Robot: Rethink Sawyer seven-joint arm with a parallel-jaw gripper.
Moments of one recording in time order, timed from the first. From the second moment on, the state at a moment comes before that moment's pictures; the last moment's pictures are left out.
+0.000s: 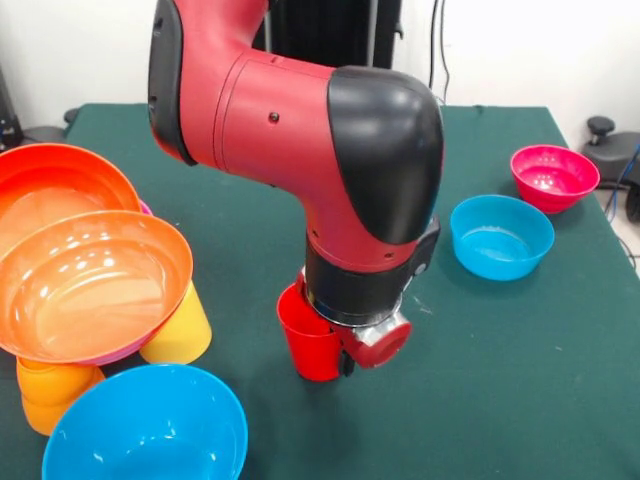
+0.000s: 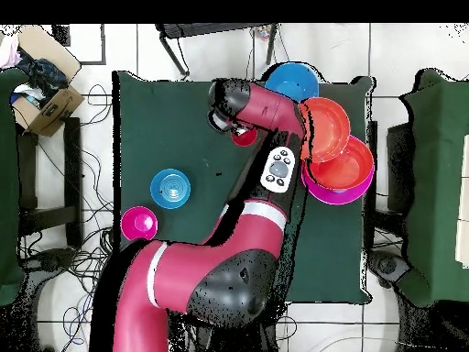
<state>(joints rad) -0.06 0.03 -0.41 0.74 0.45 0.93 2.34</state>
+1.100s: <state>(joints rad) -0.12 -0.06 -0.46 0.54 0.40 1.27 2.34</state>
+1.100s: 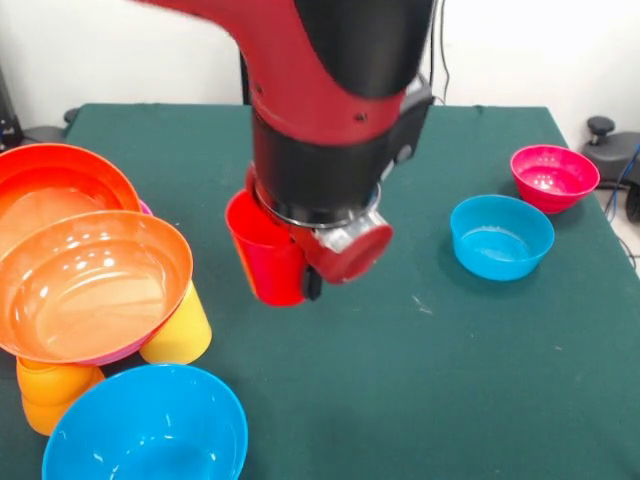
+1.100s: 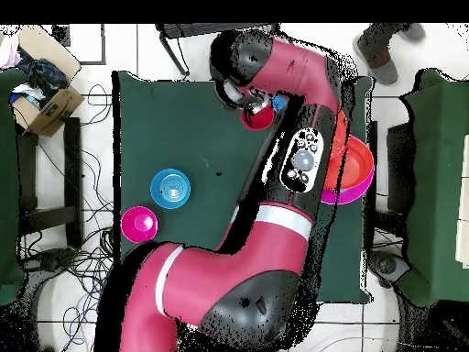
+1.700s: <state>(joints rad) -0.17 -0.07 -0.50 0.39 0.39 1.29 2.34</state>
